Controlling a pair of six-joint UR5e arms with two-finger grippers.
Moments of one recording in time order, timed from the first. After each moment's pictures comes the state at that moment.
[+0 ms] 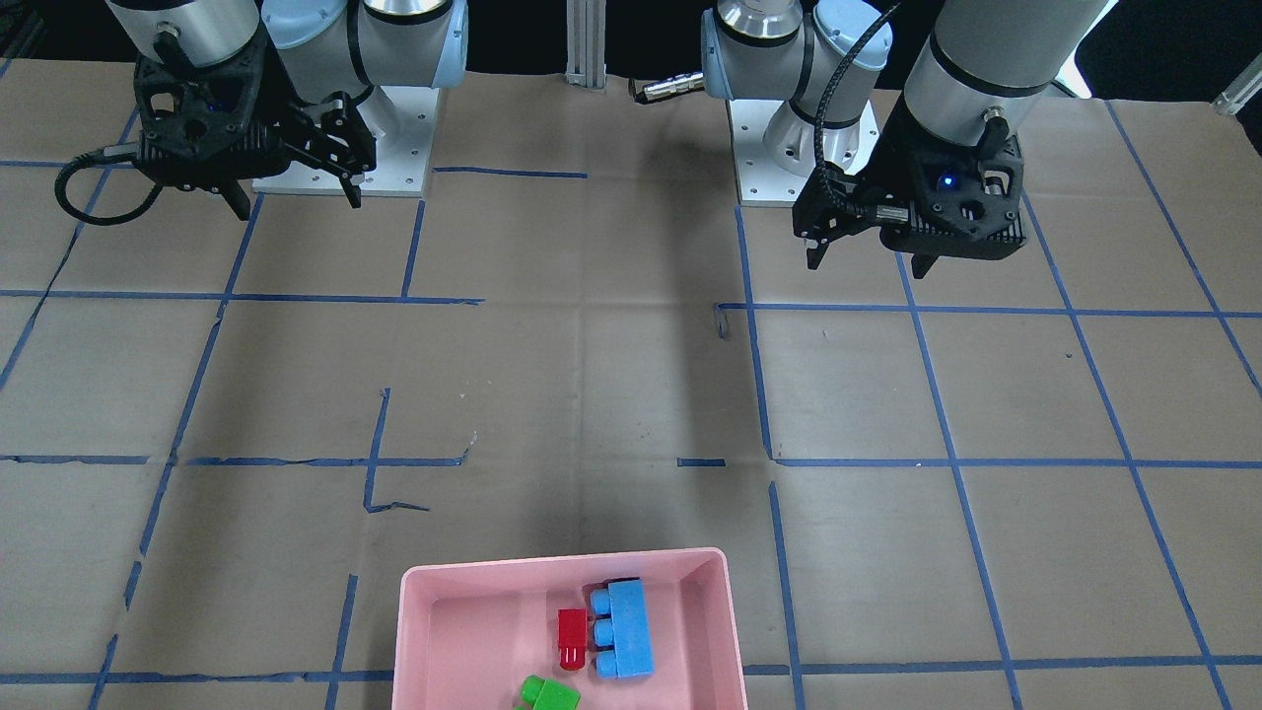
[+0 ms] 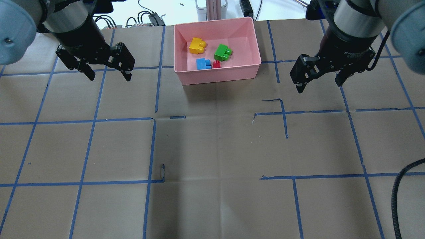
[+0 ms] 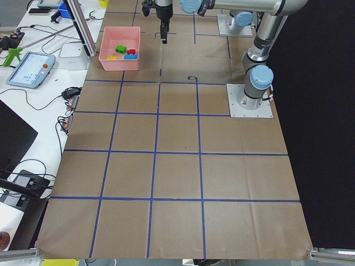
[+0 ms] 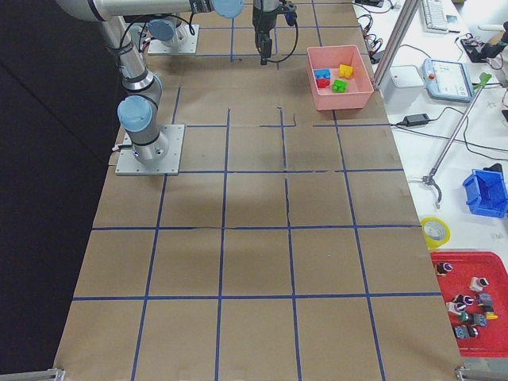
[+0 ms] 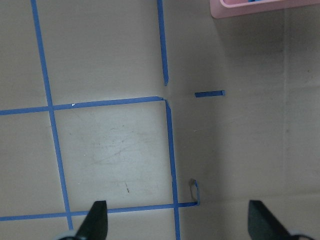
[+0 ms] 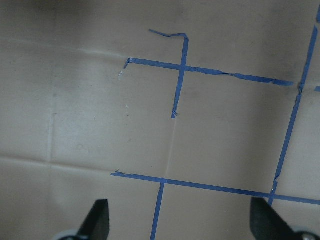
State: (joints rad) left arm -1.56 -1.61 -1.51 -1.62 1.57 0.10; right arm 1.57 -1.65 1.64 -1.54 -1.57 -0.14
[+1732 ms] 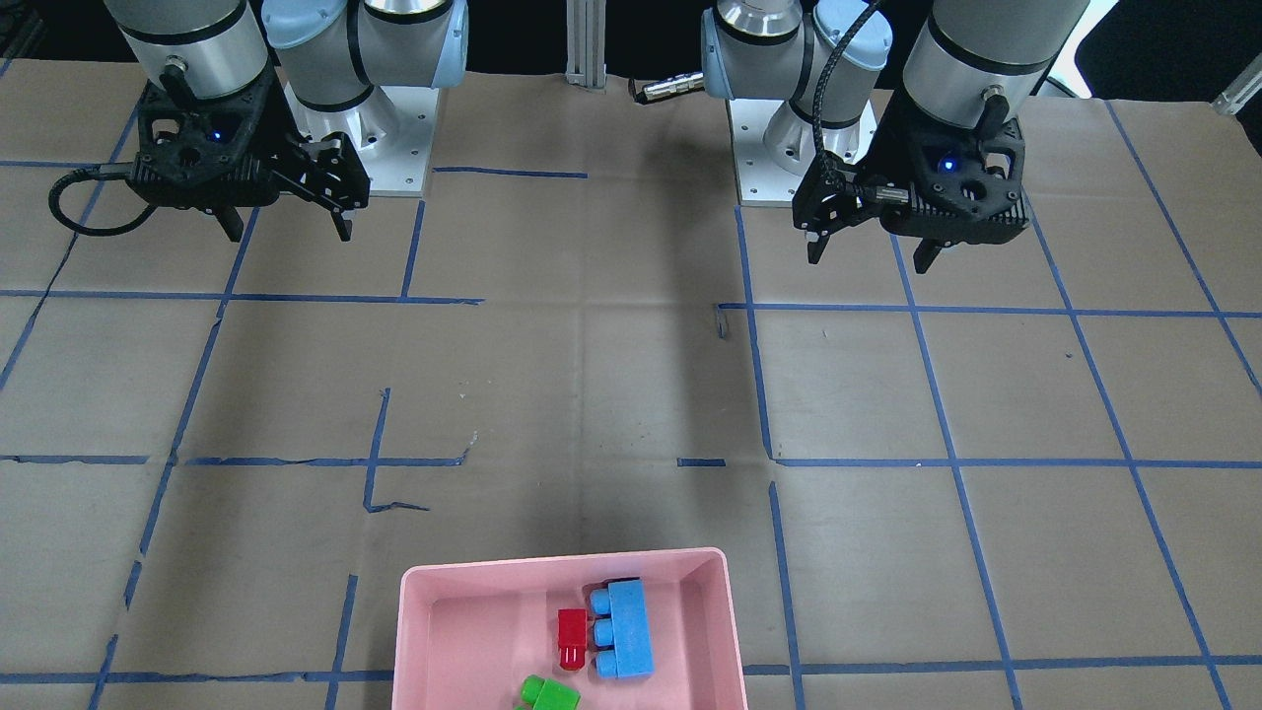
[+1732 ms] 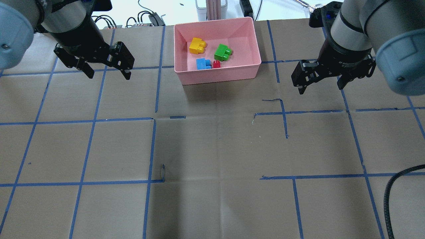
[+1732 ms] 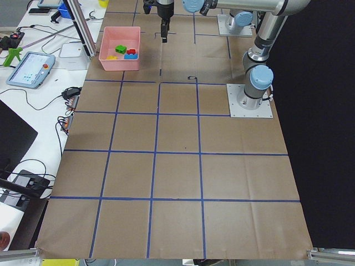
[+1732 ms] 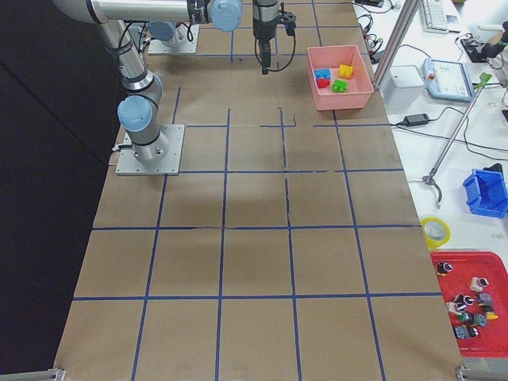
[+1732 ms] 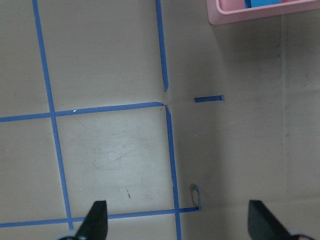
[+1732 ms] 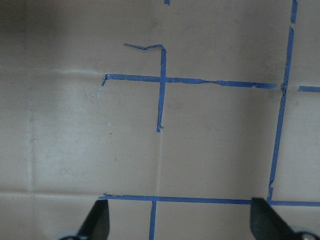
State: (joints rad) left arm -1.56 -1.59 -1.51 -1.60 1.58 0.10; right arm 1.57 -1.65 1.68 -1.62 -1.61 -0.07
